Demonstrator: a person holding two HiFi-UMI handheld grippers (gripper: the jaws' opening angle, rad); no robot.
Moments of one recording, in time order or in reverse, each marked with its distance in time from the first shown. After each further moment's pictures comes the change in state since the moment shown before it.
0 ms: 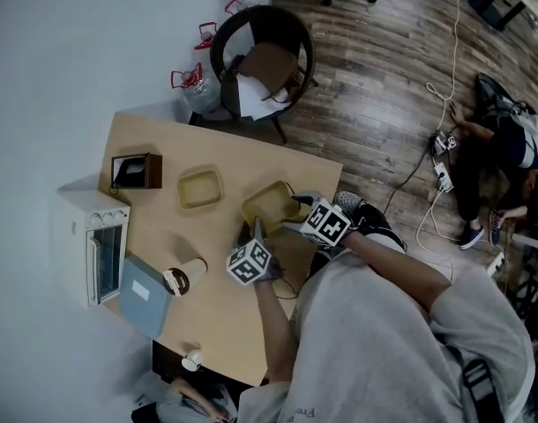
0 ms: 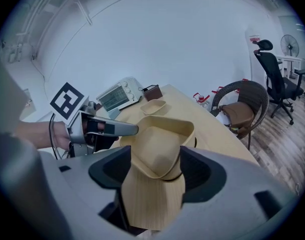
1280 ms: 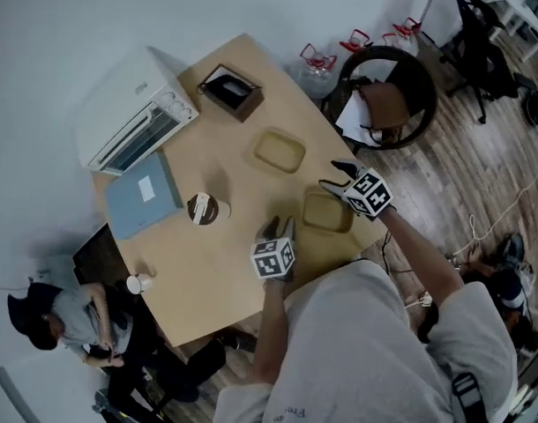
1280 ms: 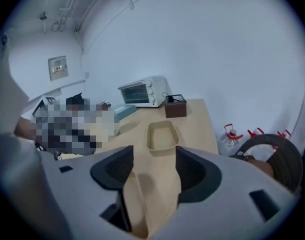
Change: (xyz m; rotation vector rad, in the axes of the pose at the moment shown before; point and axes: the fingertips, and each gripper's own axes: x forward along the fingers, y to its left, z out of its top) left arm -0.062 0.057 -0.005 -0.227 -0.135 0.133; right arm 0.080 -0.005 0.142 -0.477 0.035 0.222
